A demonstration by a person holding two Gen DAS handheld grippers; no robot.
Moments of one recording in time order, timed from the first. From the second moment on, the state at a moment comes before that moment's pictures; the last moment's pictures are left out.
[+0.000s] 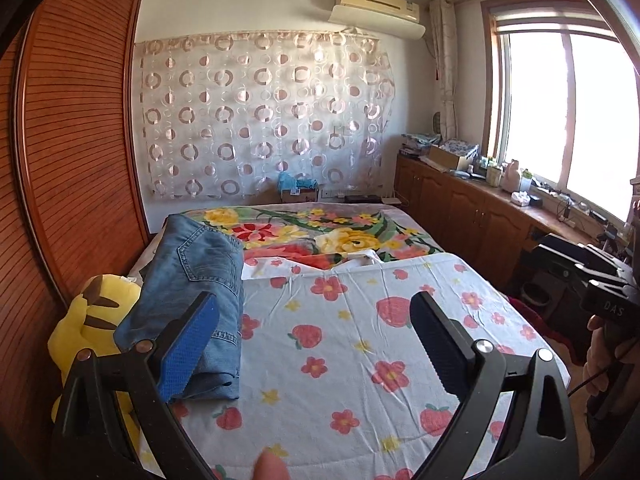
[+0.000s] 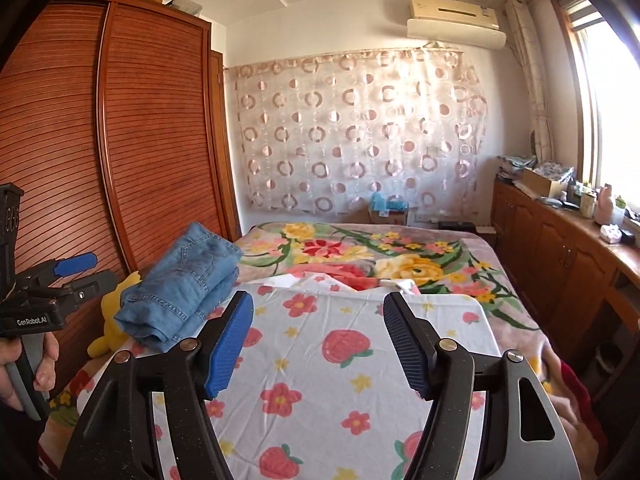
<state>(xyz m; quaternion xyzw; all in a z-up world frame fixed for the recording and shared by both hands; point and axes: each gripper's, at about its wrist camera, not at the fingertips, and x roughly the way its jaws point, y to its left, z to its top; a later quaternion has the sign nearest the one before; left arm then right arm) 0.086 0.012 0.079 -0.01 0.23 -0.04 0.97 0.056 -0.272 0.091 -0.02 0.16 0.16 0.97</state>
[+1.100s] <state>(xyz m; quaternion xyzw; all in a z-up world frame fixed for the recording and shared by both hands) 0.066 -0.022 0.054 0.00 0.23 -0.03 0.97 0.048 -0.258 0.081 -0.02 0.17 0.13 0.98</state>
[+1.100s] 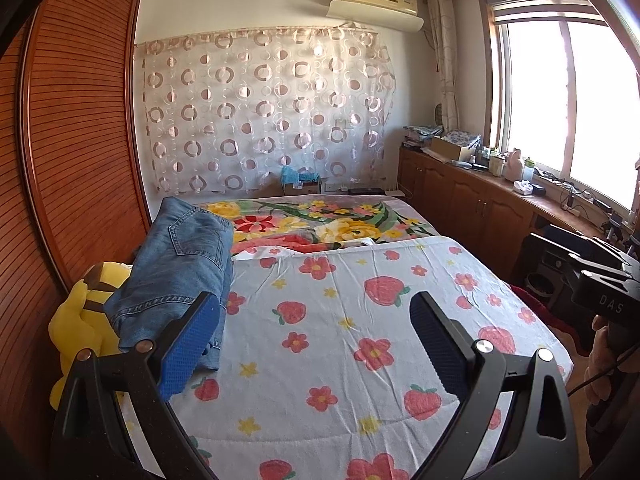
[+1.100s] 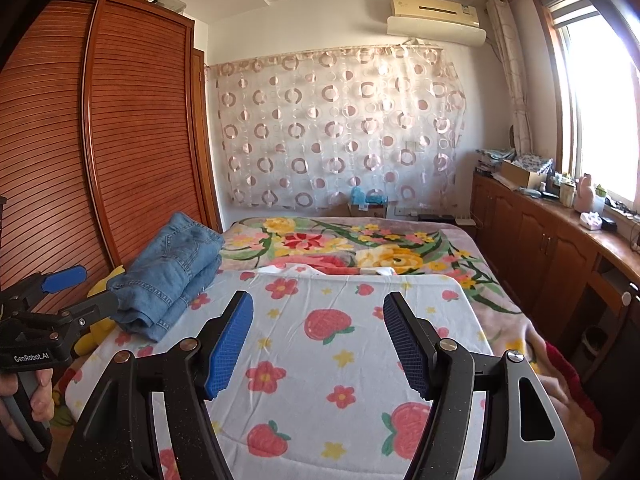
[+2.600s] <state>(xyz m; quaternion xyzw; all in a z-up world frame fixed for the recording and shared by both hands) 0.059 -0.020 0.076 -0.01 0.21 -0.02 0.98 0.049 -0.269 0.078 -0.02 0.16 0.13 0.98</state>
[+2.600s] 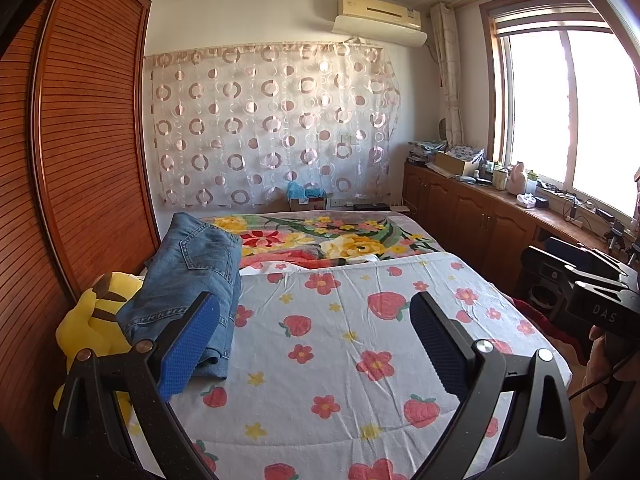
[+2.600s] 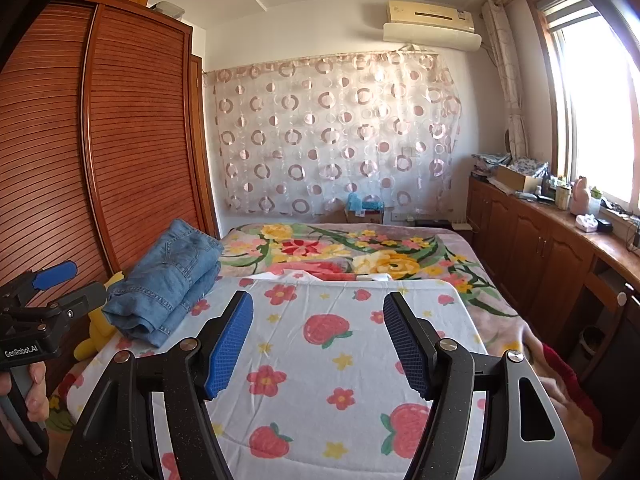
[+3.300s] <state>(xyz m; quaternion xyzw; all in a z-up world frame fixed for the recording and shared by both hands) 0.058 -0.020 0.074 -0.01 0.21 -0.02 0.98 0.048 -0.268 0.078 -0.02 0.16 0.13 0.98</state>
